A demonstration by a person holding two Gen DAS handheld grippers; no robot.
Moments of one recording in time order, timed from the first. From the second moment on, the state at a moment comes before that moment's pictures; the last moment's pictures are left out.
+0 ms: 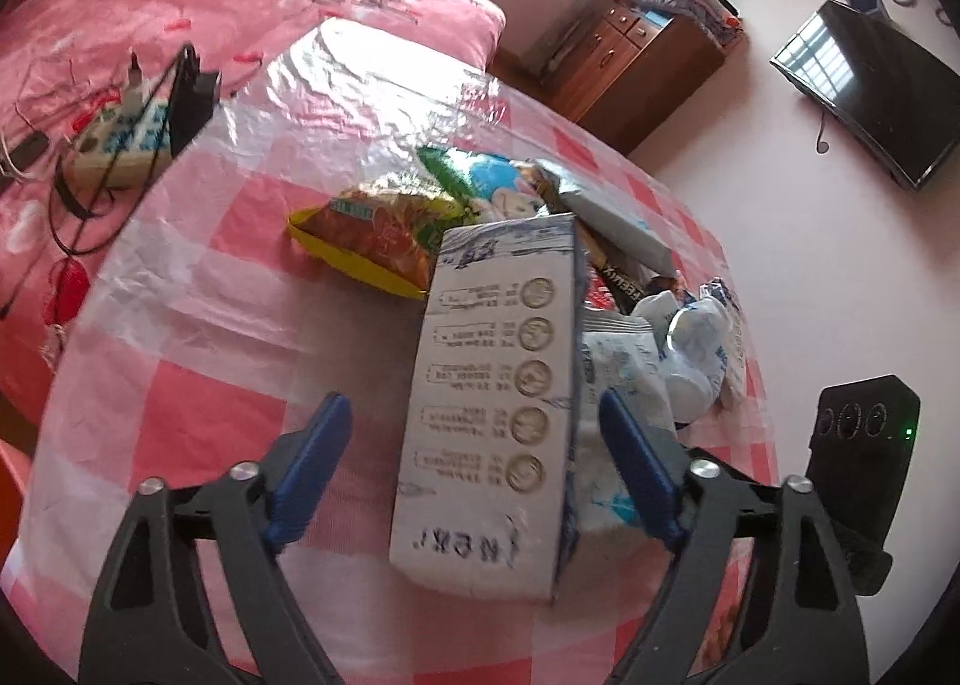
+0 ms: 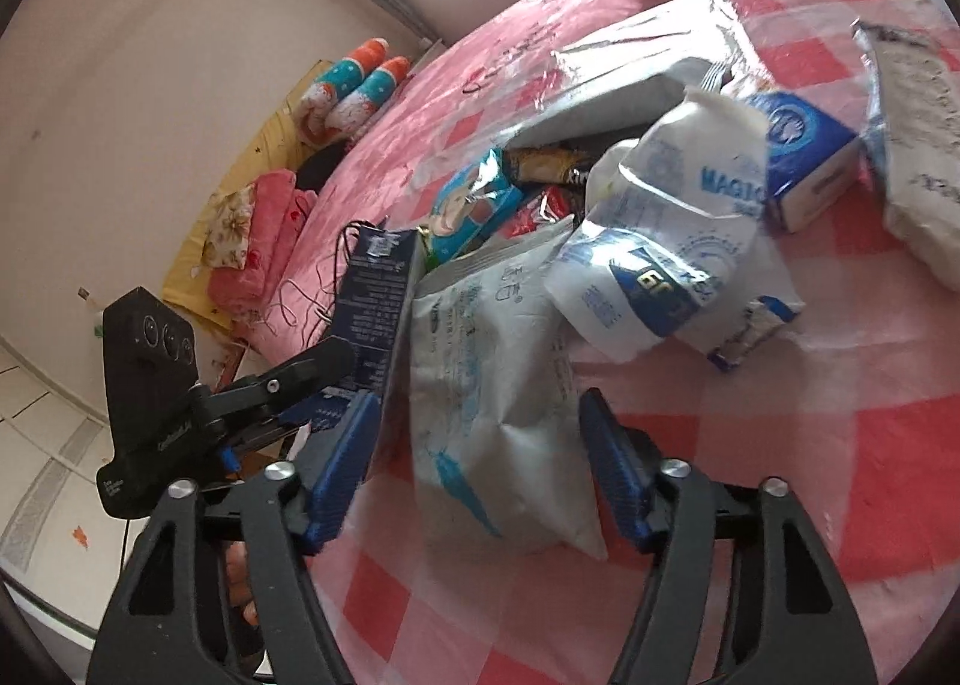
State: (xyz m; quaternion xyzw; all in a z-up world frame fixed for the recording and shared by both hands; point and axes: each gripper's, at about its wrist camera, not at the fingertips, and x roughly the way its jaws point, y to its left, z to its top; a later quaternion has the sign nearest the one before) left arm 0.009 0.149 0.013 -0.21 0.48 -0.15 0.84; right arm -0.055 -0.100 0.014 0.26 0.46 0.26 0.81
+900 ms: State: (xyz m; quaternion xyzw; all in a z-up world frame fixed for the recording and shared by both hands) left arm -0.027 0.174 0.019 -0.25 0.43 -0.14 0.86; right arm -0.077 -0.051 0.031 0.16 0.45 0.24 0.85
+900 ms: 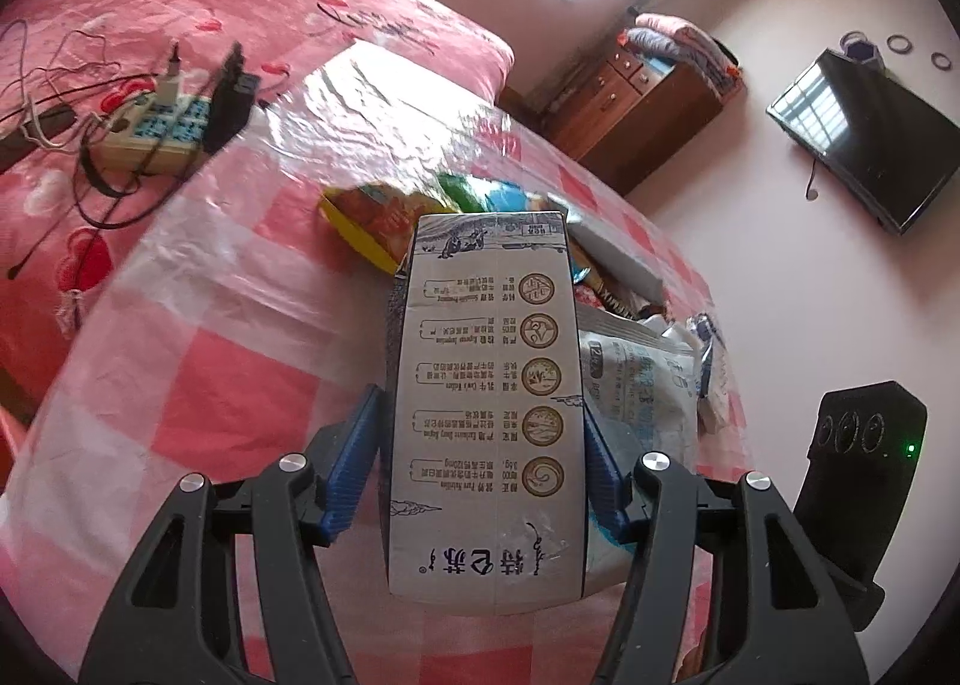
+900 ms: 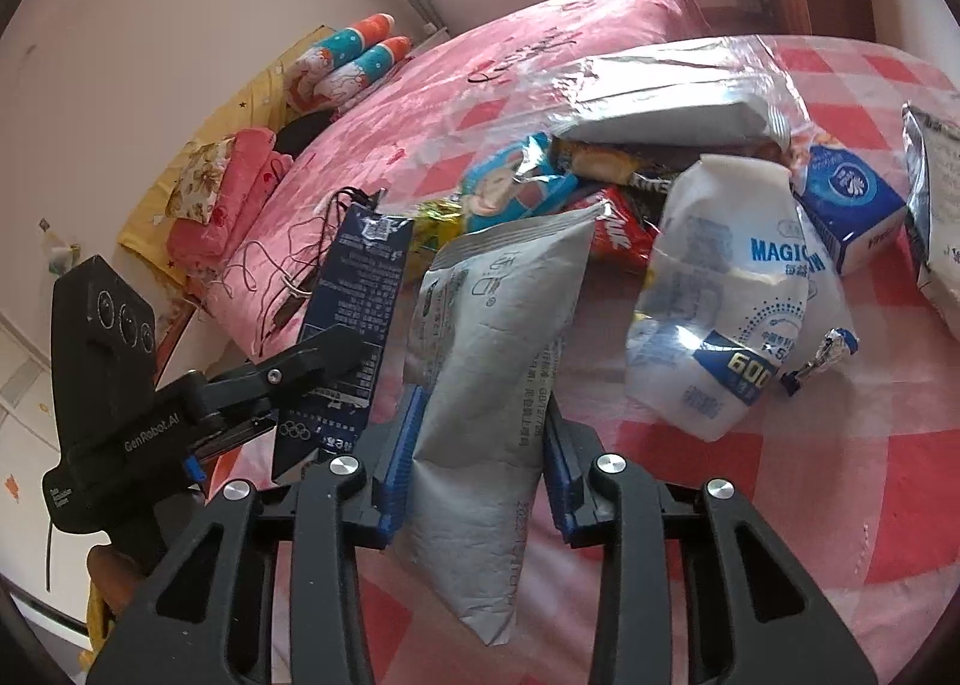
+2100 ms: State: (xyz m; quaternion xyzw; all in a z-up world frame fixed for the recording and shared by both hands) left arm -0.214 0.428 -0.002 -0.29 0.35 0.22 0.87; right arm -0.127 0.264 0.038 0.01 0.49 0.44 0.75
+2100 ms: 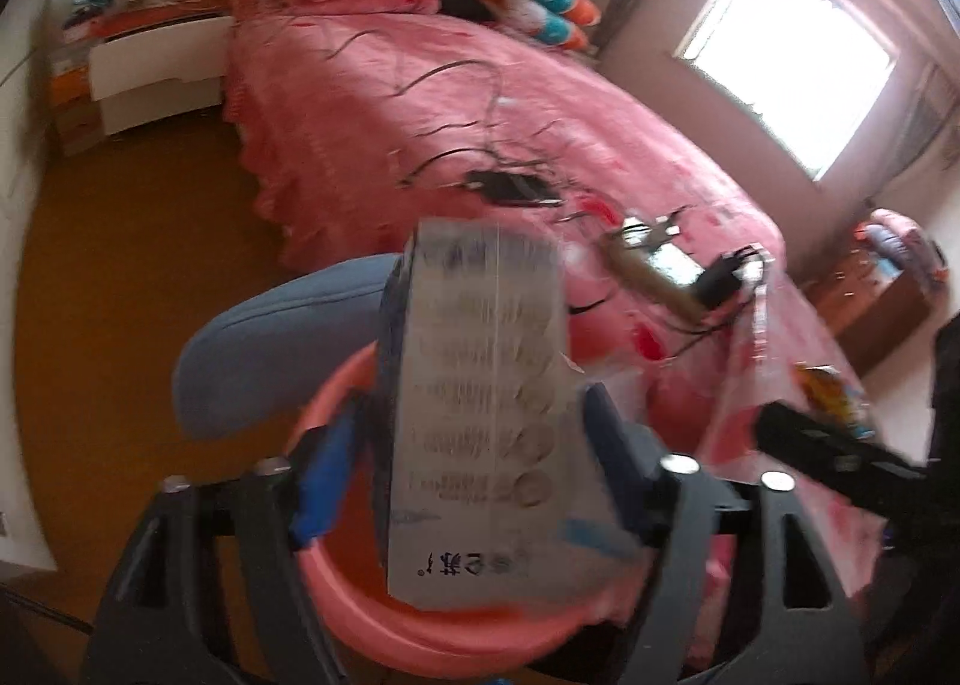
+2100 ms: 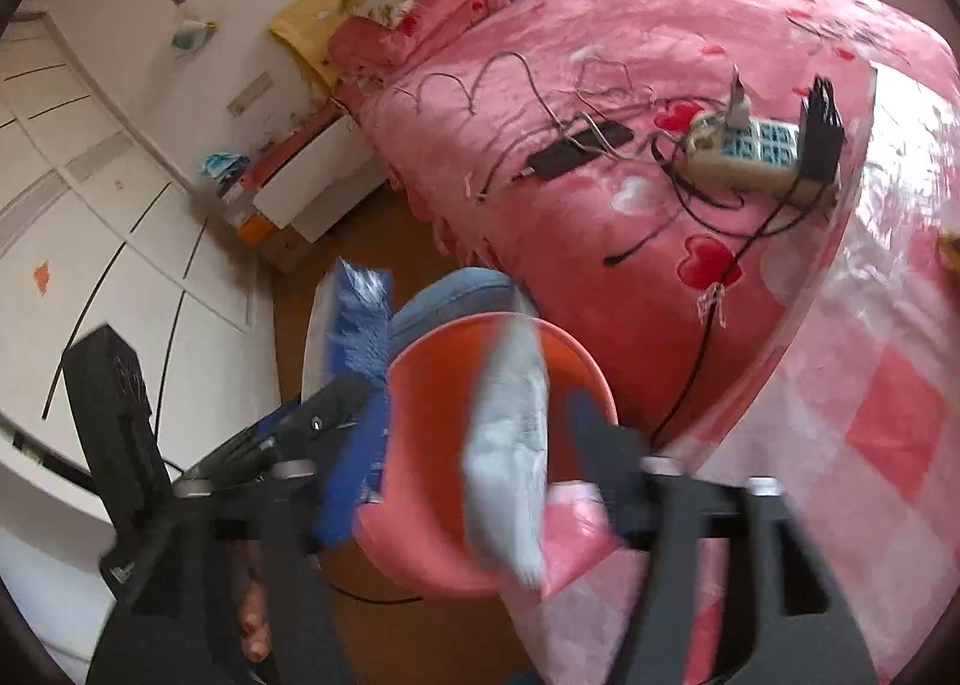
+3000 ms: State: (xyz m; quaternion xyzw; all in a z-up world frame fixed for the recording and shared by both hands) left arm -0.200 0.333 0.033 -0.12 0.32 0.12 0.93; right arm -0.143 0.096 0.054 0.01 0.36 0.26 0.90
